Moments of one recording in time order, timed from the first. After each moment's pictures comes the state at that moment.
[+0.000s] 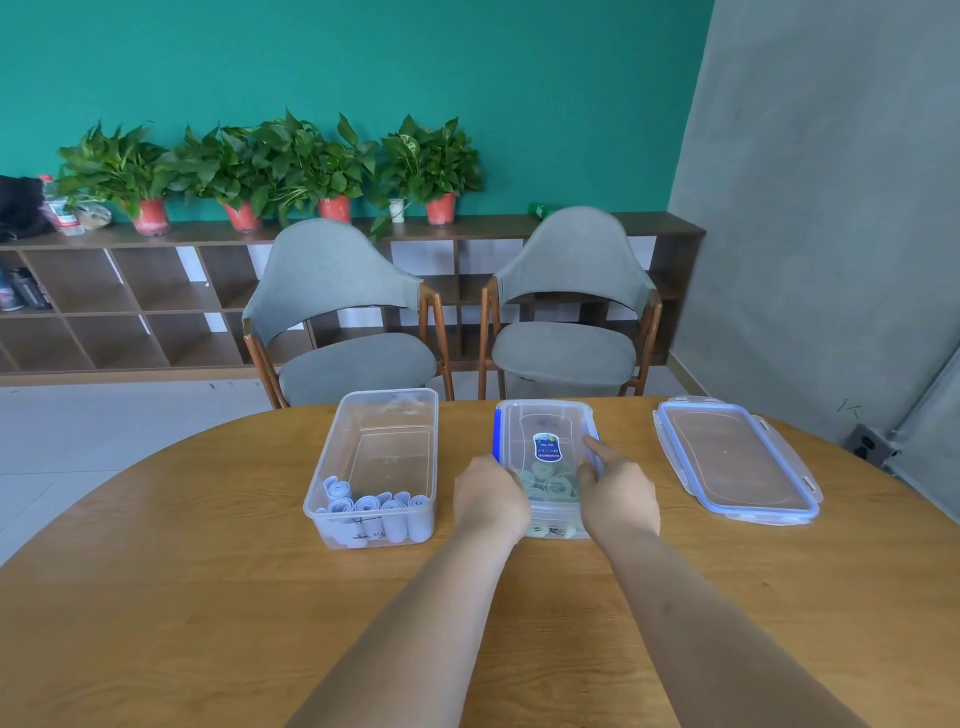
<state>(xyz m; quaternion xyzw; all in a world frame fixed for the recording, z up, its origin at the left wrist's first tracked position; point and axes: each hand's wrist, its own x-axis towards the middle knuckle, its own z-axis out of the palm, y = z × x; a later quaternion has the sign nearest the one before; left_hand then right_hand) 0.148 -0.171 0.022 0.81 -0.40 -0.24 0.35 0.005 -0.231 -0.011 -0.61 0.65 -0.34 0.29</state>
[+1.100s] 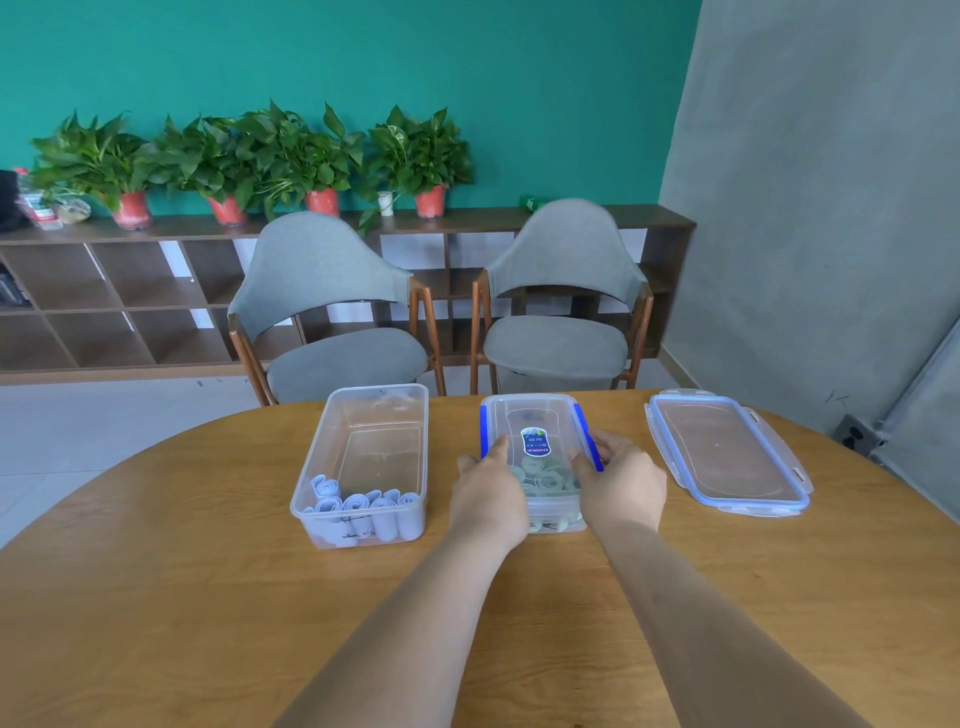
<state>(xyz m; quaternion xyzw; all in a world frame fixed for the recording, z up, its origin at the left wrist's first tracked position) 0.143 -0.164 0.025 0.80 -0.51 -0.22 0.22 0.001 -0.217 0.011 -0.60 0.66 -0.39 0.23</state>
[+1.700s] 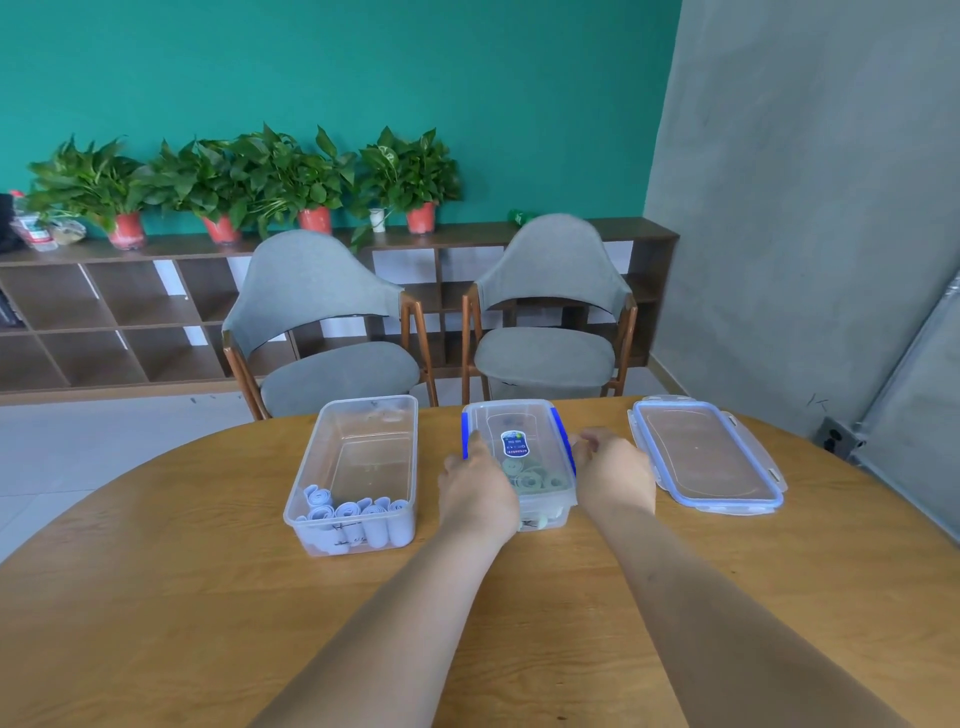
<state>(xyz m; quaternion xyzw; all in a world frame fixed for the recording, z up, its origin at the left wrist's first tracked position) 0.135 -0.161 0.041 0.81 -0.49 -0.18 0.27 -0.014 -0.230 0.031 -0.65 0.67 -0.31 0.20</state>
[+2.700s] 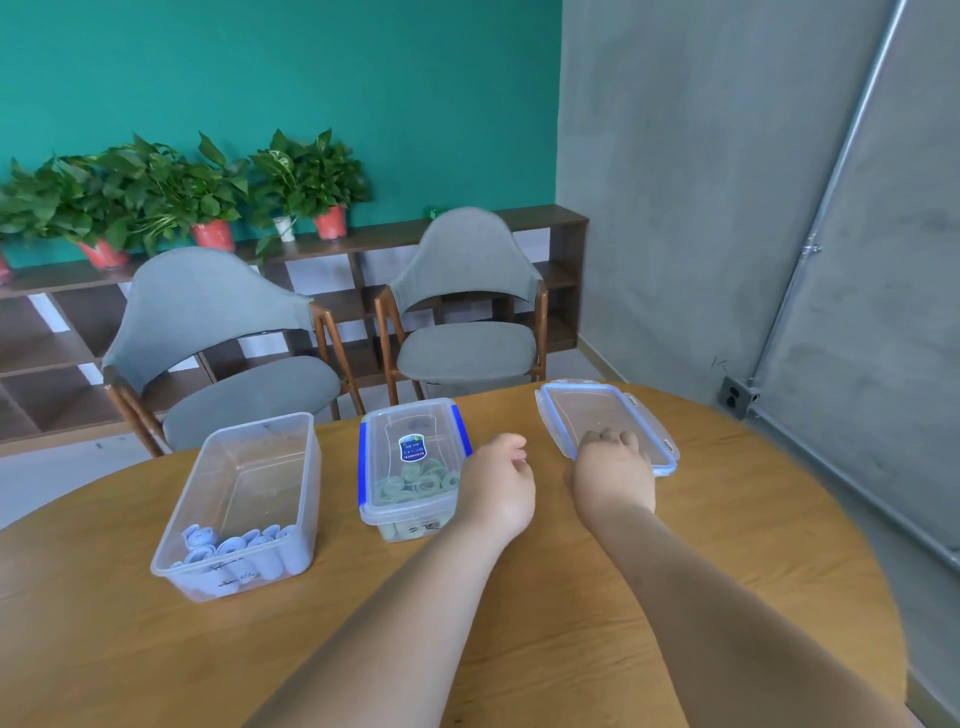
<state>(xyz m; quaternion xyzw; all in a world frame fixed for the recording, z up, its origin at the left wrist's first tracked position) 0.012 -0.202 0.026 0.68 -0.57 -0.27 0.36 -0.130 -0.247 0.008 -0.68 0.72 -0.10 -0.02</state>
